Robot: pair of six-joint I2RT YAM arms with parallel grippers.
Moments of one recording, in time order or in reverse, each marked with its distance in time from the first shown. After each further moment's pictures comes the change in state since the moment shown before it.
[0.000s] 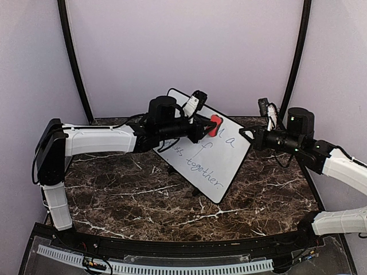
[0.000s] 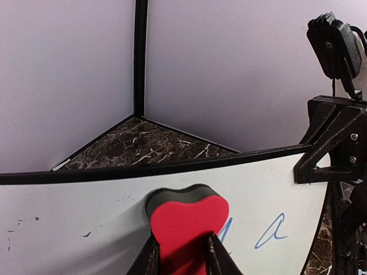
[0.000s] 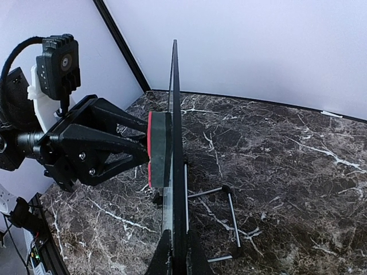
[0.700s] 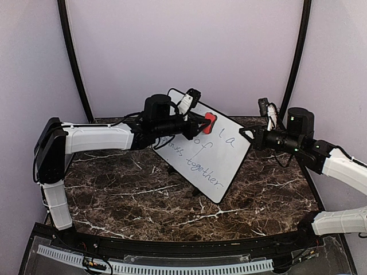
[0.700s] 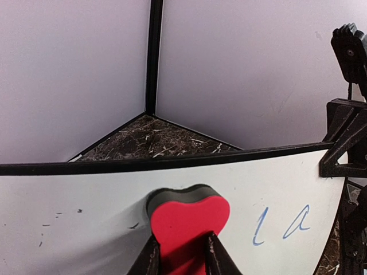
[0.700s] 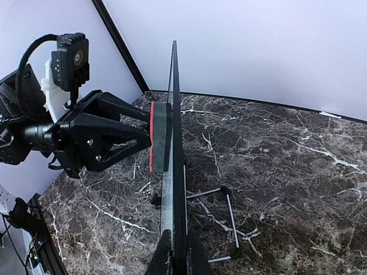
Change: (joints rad) left arm 0.053 0.000 -0.020 0.015 0.014 -0.005; right arm 0.000 0.002 0.000 0.005 0.004 -0.003
